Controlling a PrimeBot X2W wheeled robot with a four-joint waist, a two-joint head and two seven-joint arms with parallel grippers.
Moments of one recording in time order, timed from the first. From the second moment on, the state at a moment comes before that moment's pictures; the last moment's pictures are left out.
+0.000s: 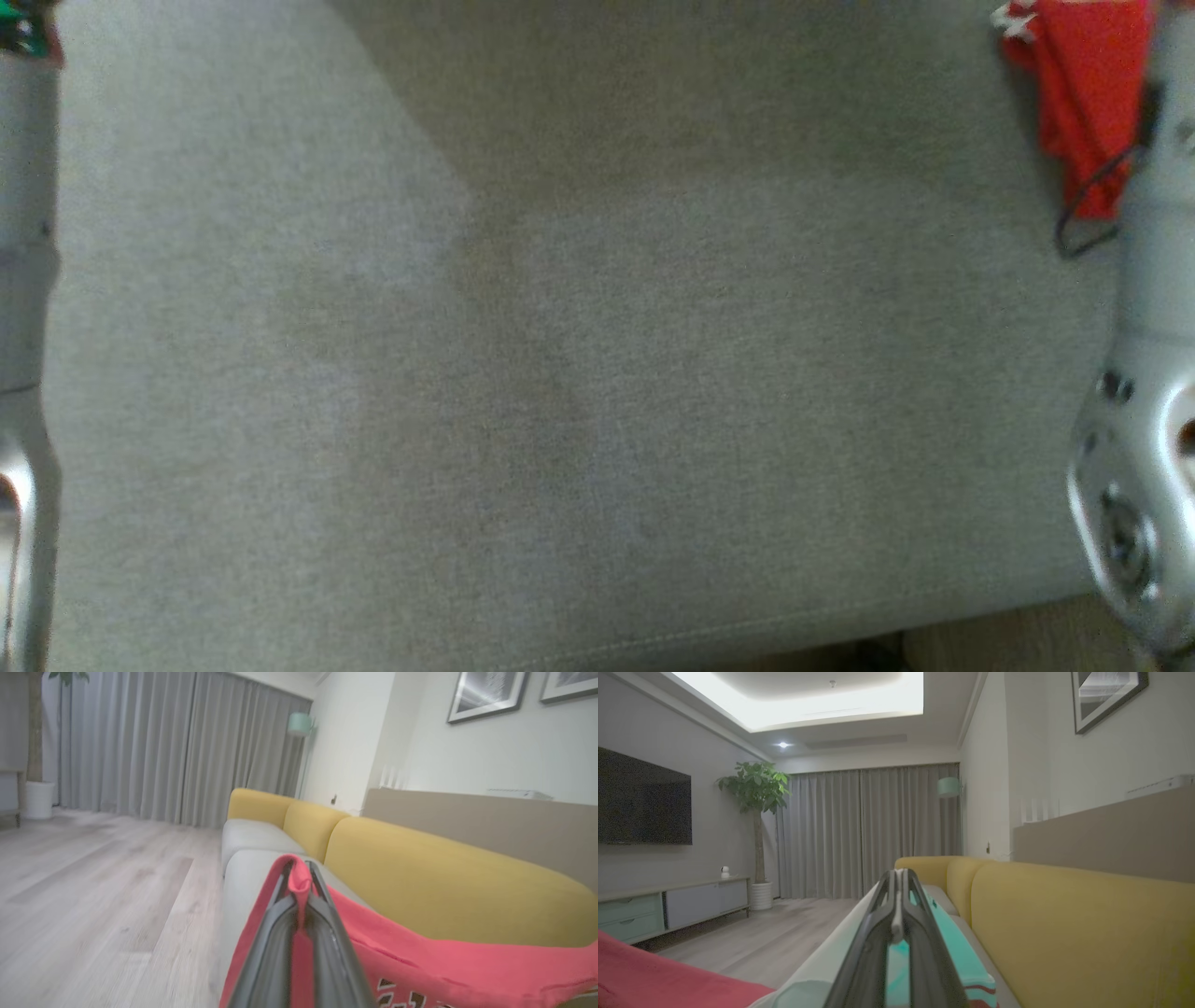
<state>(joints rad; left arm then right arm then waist) -1.24 0.34 -0.32 0.38 -0.67 0.04 0.12 -1.19 -0.07 0.00 0.35 0.17 0.13 -0.06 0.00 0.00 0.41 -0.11</state>
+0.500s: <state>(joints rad) -0.88 0.27 -0.35 0.56 -0.72 -0.05 -0.09 -0.72 -0.07 0.09 0.37 0.28 0.13 -0.17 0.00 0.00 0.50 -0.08</state>
